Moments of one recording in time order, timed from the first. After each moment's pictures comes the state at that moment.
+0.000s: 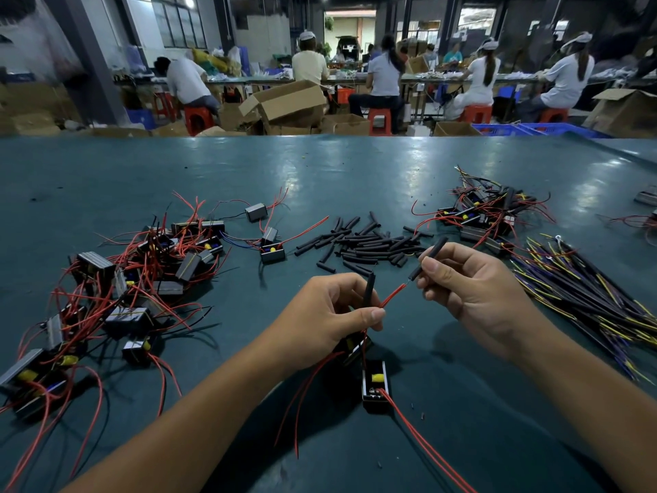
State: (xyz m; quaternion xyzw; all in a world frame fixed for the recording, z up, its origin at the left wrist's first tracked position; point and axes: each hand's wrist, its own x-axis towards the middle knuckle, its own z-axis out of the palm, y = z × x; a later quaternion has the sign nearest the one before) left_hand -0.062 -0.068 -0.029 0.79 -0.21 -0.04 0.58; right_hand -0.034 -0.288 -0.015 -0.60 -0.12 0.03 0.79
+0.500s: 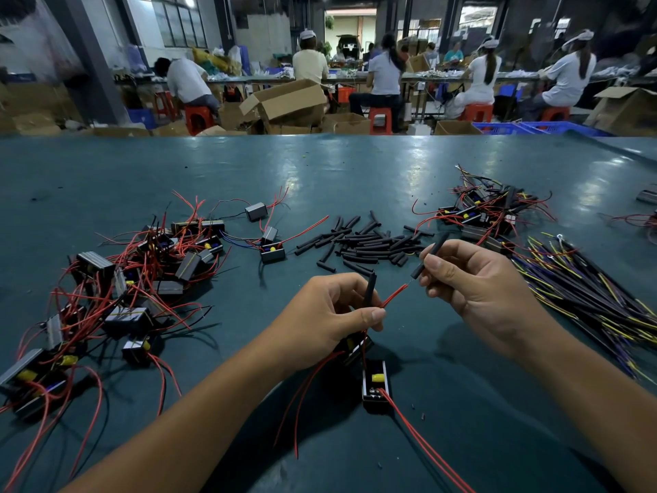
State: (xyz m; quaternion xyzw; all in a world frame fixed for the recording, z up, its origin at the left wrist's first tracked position) left_hand -0.065 -0.069 -0.026 0.79 -0.20 -0.04 0.58; right_hand -0.033 -0.290 -0.014 -0.61 -0.14 0.01 0.78
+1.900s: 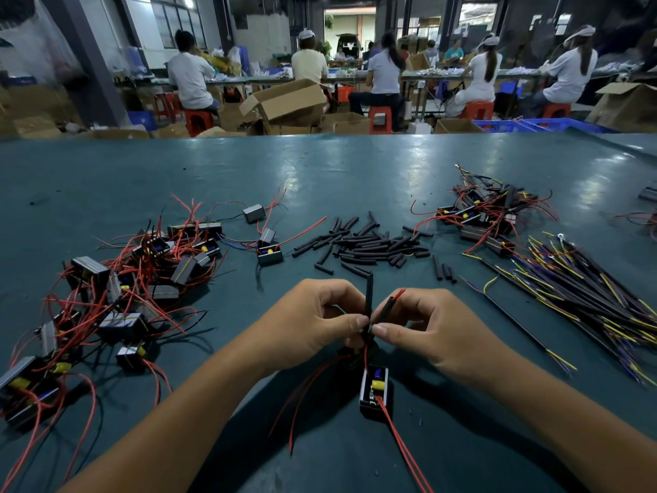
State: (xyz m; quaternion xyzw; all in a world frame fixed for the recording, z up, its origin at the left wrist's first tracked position) left_hand -0.060 -0.053 -0.024 0.80 -0.21 -0.09 0.55; right_hand -0.051 -0.274 -0.037 -0.81 -0.28 0.03 0.51
